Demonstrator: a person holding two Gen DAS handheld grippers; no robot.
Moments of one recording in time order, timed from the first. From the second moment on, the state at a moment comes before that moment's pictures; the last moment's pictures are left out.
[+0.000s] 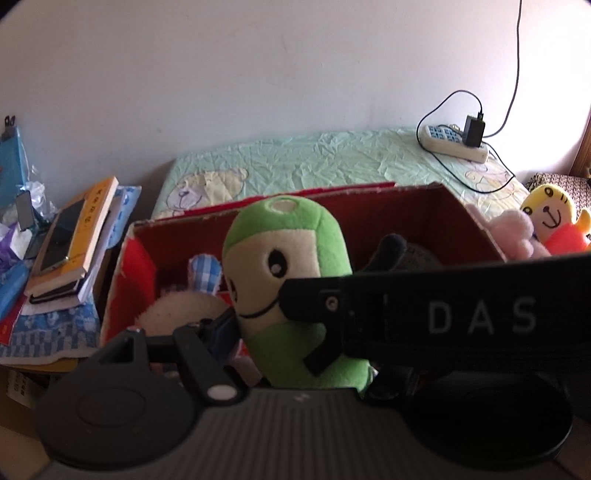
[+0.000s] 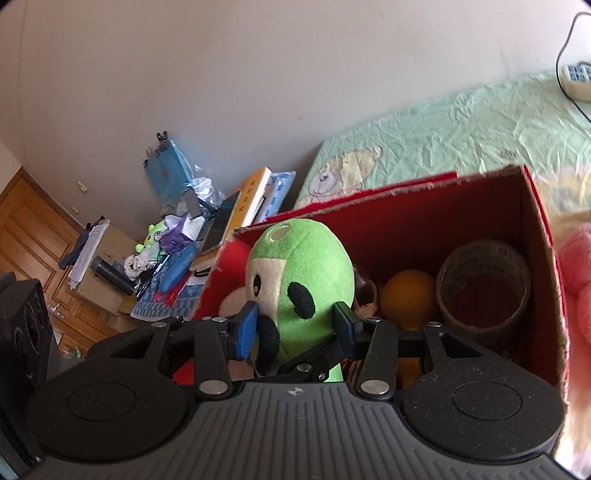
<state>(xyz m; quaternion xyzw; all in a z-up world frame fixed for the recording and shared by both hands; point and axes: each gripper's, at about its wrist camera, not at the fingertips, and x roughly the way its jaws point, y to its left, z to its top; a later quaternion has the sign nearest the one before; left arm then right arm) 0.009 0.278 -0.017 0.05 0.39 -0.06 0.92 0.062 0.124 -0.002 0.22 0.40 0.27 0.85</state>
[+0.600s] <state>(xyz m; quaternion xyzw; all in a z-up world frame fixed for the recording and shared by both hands) 0.013 0.285 -0.038 0.06 0.41 -0.07 0.91 0.086 0.139 -0.031 0.22 0.46 0.25 0.82</state>
